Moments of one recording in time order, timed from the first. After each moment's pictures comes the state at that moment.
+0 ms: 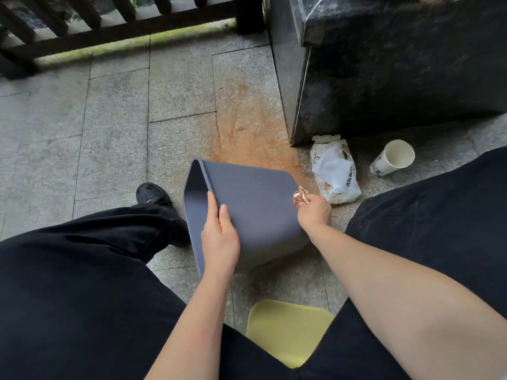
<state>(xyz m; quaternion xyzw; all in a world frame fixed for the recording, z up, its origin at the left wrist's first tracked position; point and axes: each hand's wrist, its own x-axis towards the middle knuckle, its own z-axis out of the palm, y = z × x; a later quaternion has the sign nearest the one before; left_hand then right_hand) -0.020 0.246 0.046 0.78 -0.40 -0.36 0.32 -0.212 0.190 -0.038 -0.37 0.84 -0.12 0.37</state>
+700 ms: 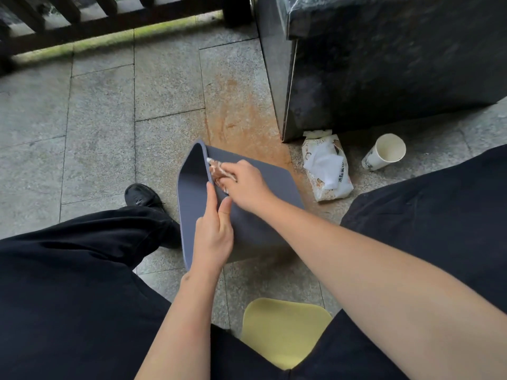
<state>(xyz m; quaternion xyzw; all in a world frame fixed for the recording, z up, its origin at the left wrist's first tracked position) -0.015 0.231 0.039 0.72 -0.53 -0.34 0.28 -0.125 0.138 0.041 -0.64 0.59 -0.21 0.46</state>
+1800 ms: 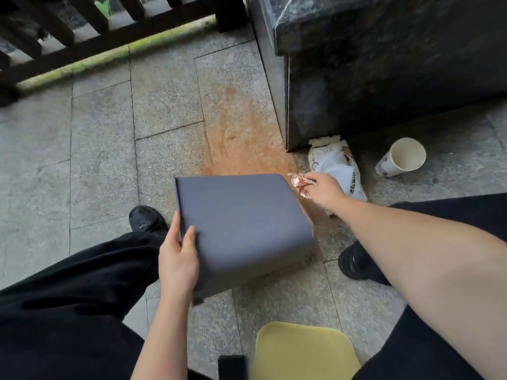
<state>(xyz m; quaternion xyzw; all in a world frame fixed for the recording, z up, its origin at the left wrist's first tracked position) 0.028 0.195 0.038 0.81 -0.42 -0.32 0.26 -0.281 0.087 -0.074 -0.48 0.73 -0.12 0.47</state>
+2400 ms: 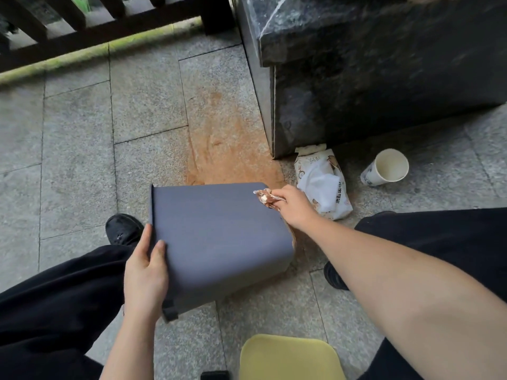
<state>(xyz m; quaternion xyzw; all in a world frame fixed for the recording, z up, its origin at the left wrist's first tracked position) 0.056 0.185 0.019 0.82 -0.40 -0.33 0.26 -0.250 0.090 -0.071 -0.57 0.67 -0.10 0.46</state>
